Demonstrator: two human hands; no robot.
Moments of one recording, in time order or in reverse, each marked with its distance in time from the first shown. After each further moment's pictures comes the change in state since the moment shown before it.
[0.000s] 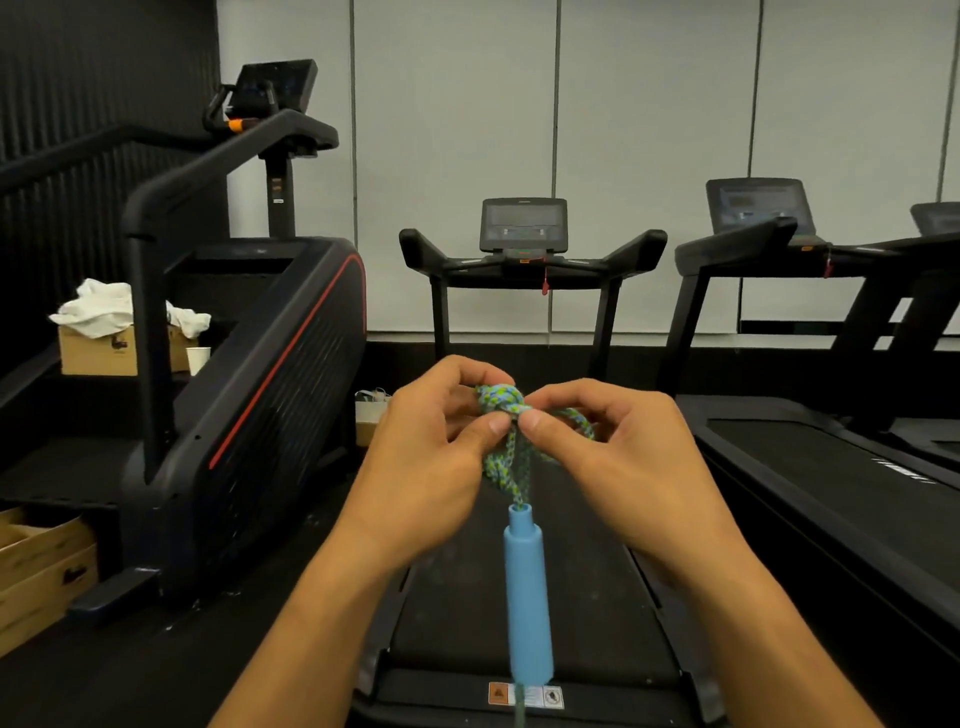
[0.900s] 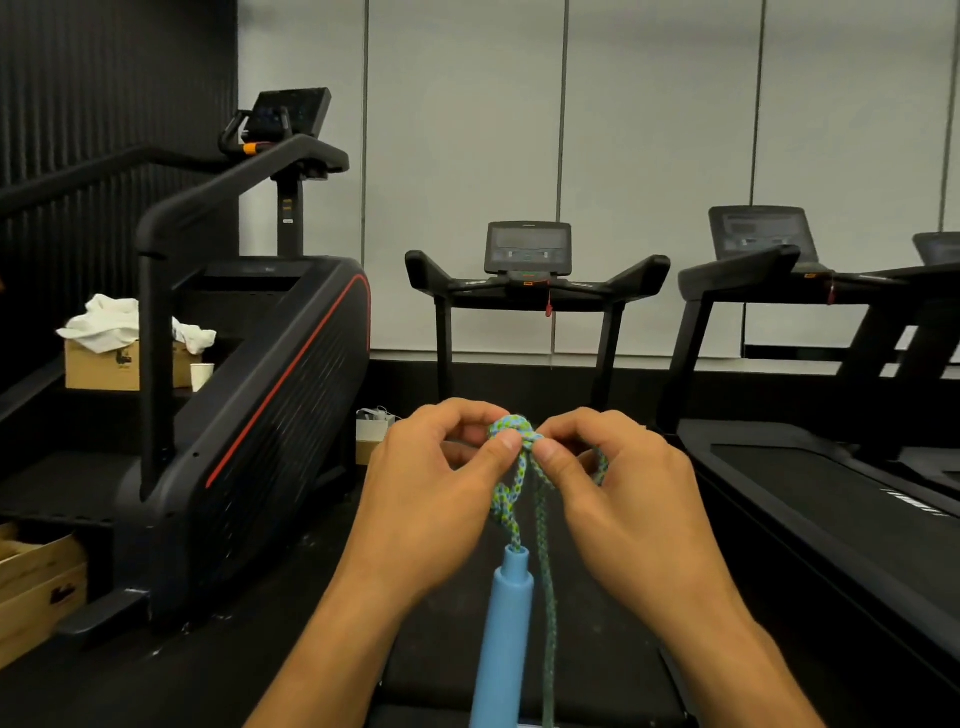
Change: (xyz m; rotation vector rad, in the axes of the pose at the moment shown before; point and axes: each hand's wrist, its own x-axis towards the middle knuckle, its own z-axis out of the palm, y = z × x) left_hand 0.002 -0.007 0.008 0.045 0.155 -0.037; right_hand -0.002 0.001 0.003 -0.275 0.088 -0.163
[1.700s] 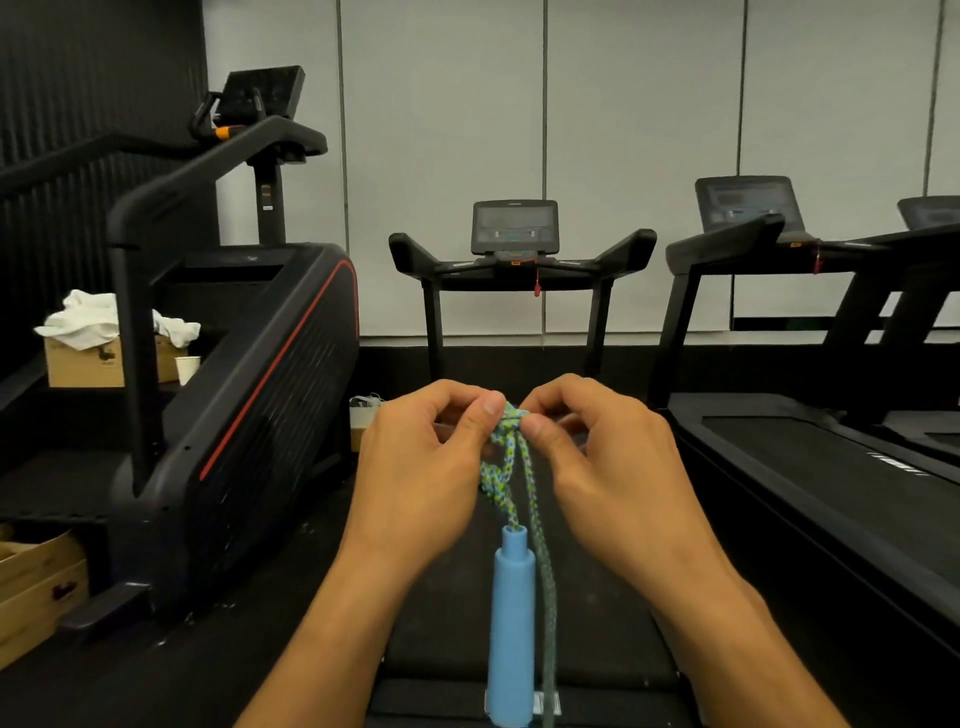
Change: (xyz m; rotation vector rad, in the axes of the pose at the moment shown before) left_hand -0.002 0.003 0.011 0.015 0.030 0.010; right_hand 0.000 0.000 -0.006 -0.006 -0.041 0.000
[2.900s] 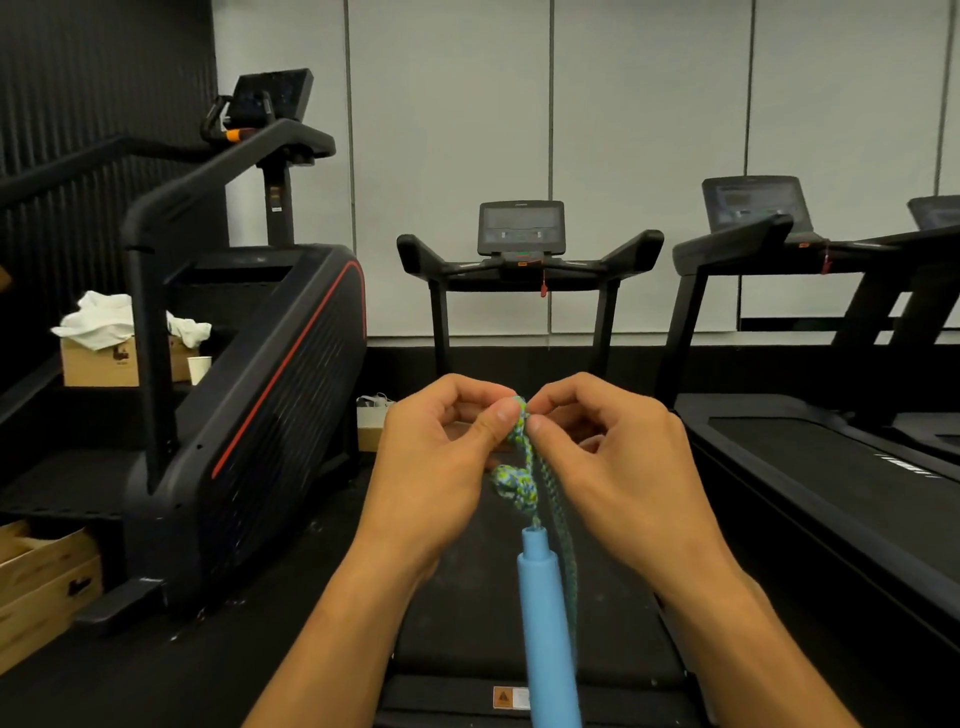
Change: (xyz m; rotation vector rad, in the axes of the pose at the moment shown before) left_hand -0.001 0.005 -0.003 -0.274 -0.049 -0.045; right_hand -0.002 -0.002 0.002 0.132 0.030 0.012
